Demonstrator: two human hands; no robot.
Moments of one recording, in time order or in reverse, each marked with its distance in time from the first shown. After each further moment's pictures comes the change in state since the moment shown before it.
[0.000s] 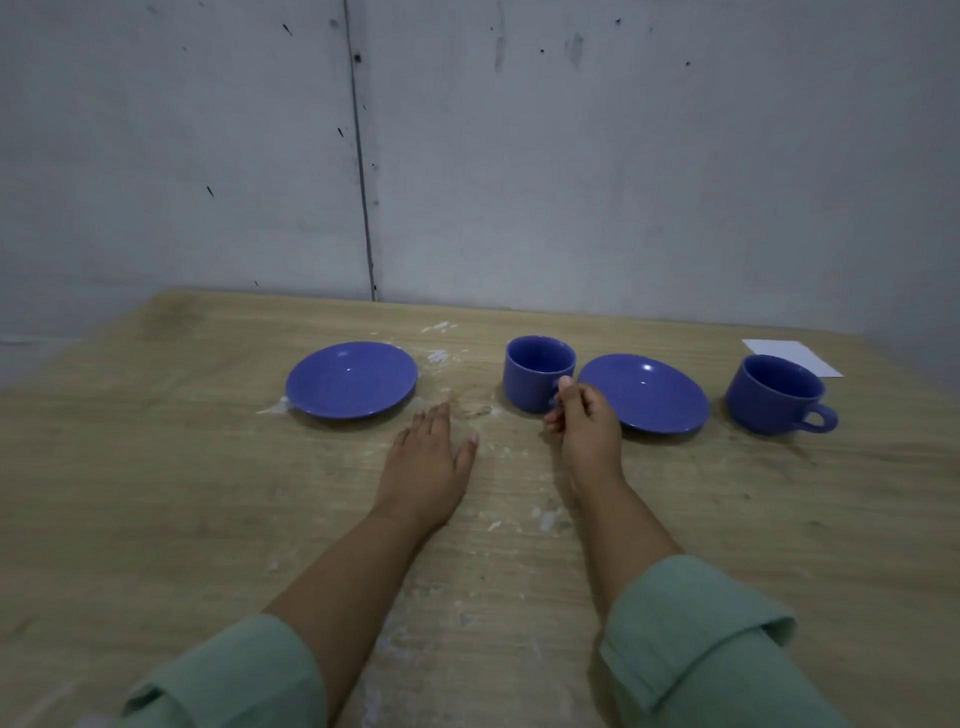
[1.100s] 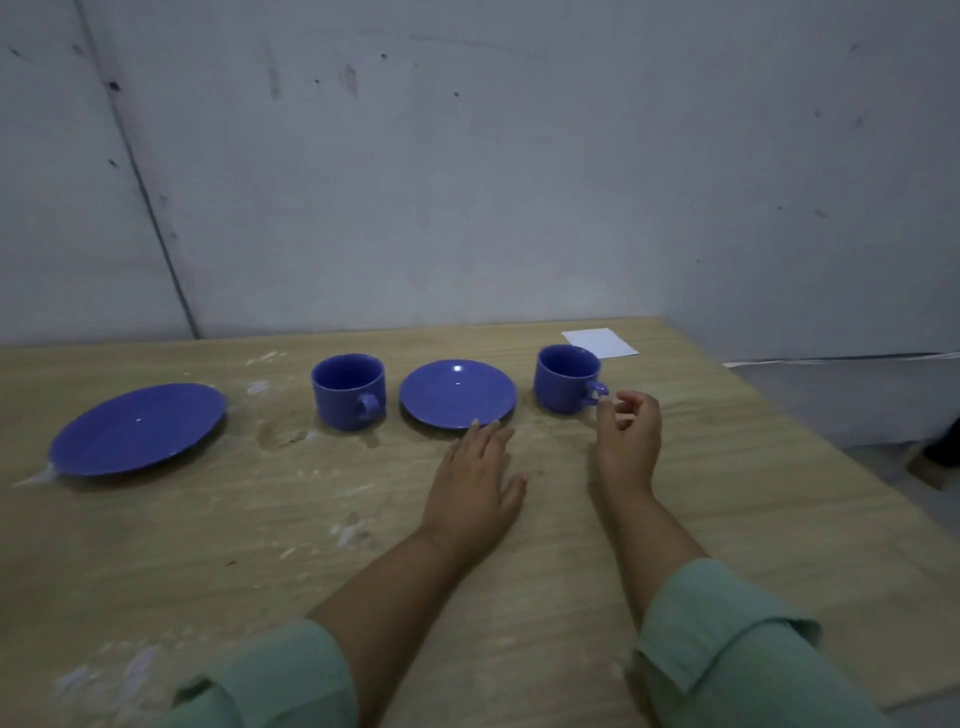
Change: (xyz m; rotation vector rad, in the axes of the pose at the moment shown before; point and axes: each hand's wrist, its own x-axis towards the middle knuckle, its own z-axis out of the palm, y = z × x) left_hand -0.030 0.190 0.087 -0.133 -0.006 0.490; right_hand 0.033 -0.005 -0.224 -0.225 0.550 -0.186
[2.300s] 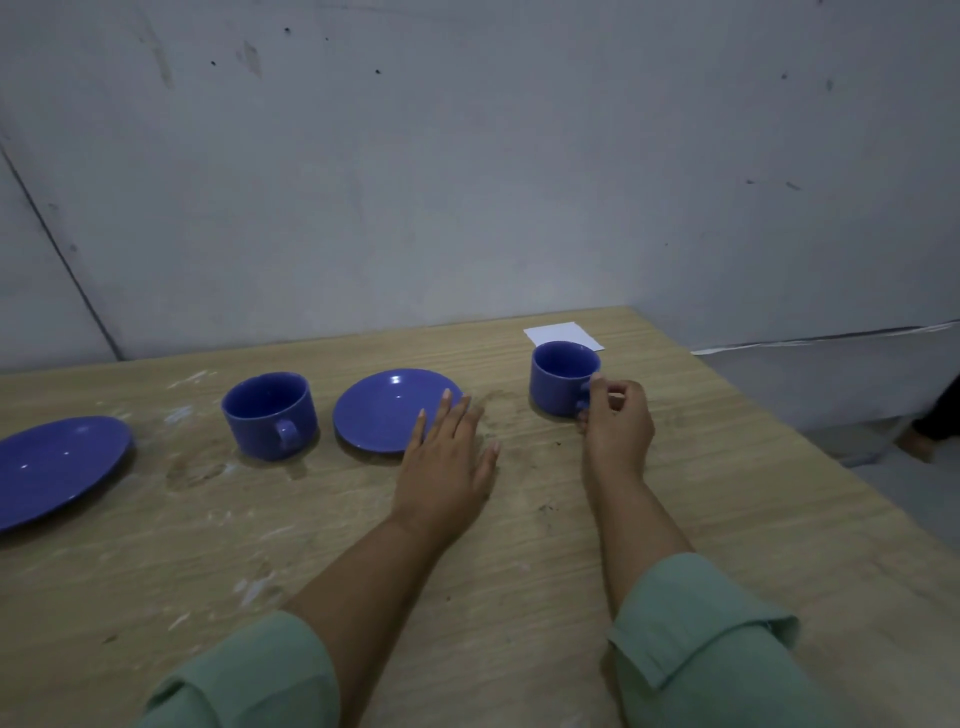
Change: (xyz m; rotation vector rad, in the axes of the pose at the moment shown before) left_hand 0.061 0.010 0.034 0.152 0.042 0.014; right_hand 0.065 0.020 -0.005 0.106 0.048 0.171
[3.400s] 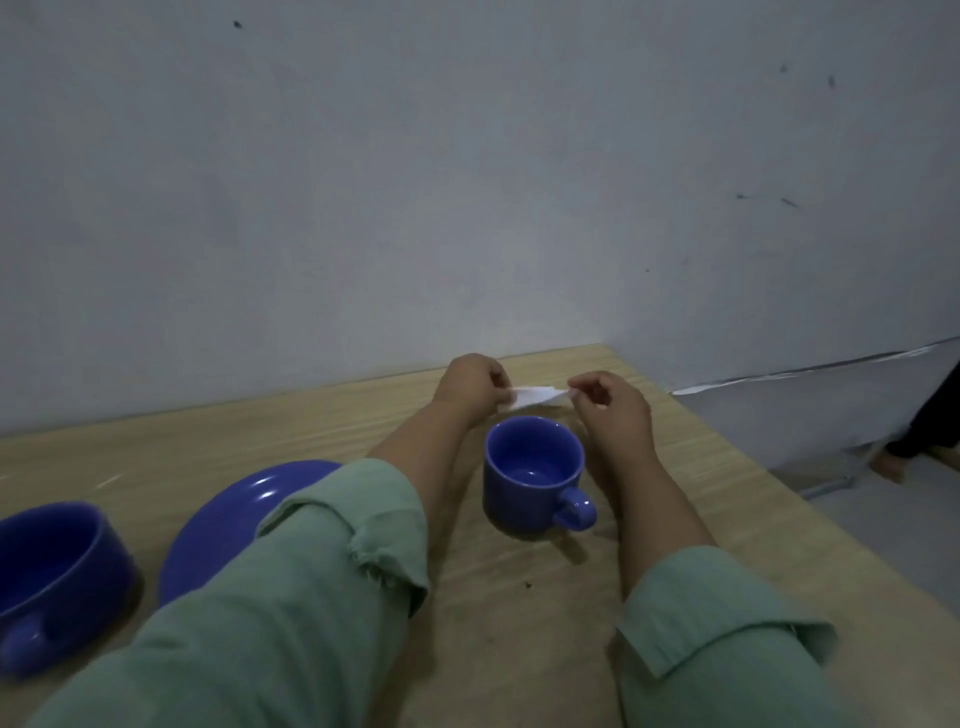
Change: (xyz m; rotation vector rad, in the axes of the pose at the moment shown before) left_hand 0.255 0.028 0.071 -0.359 -0.273 -0.146; right_hand 0.149 0.010 0.032 -0.285 -0.258 -0.139
